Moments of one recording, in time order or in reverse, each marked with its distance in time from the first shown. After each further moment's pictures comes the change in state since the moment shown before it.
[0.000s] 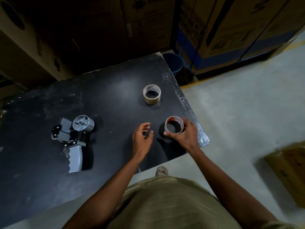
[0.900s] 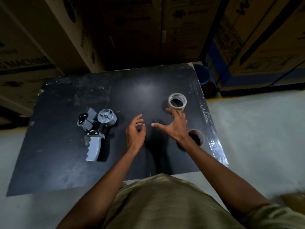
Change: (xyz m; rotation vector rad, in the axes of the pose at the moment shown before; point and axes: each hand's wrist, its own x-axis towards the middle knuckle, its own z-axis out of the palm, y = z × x) left_hand 0.037 -0.012 -0.078 -0.073 0.321 -0.060; right_hand 0.024 -0.131 0.057 -0.027 -0.192 -0.367
